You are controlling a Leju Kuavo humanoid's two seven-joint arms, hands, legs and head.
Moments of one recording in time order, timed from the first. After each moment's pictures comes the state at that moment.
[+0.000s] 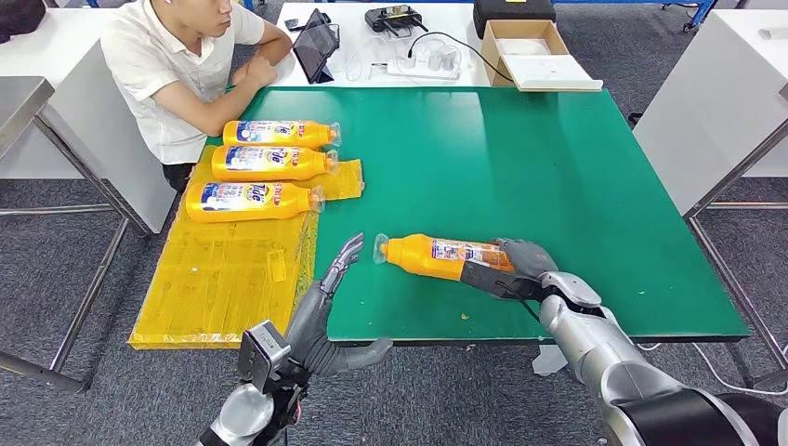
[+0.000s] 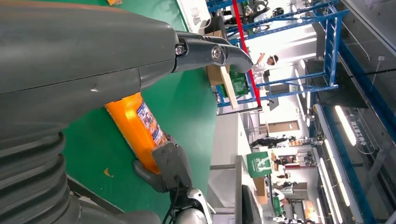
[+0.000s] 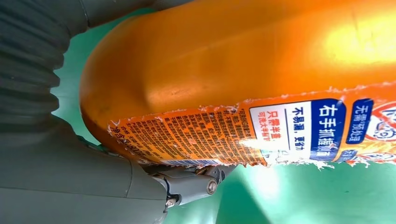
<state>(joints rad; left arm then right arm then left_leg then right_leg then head) -0.13 -0.11 -0.53 -1.43 -0.01 0.01 -0.43 -0.68 -0.14 0.26 -0.38 0.93 0.05 -0.17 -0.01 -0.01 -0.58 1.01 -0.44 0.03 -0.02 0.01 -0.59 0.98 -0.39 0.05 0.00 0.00</state>
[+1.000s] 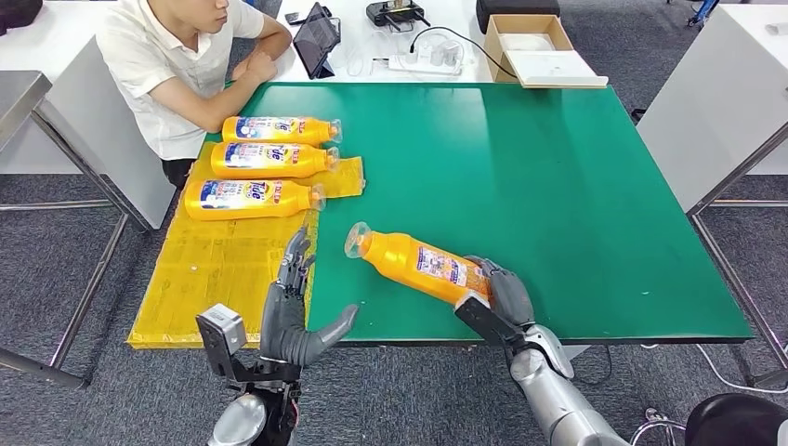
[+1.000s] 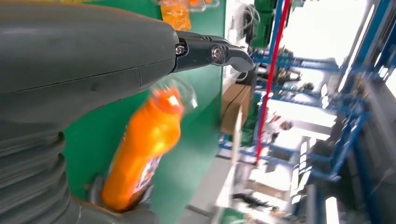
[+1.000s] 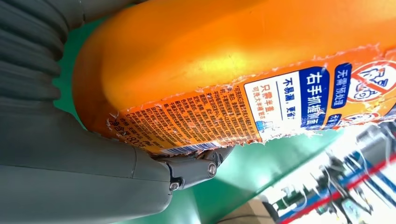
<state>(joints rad) -0.04 -0.17 -0.47 -1.48 0.25 0.25 -0.42 -0.38 -0.03 0.10 -0.64 0.52 -0.24 -0.55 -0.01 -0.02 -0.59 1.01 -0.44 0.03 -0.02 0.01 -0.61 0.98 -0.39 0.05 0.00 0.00</state>
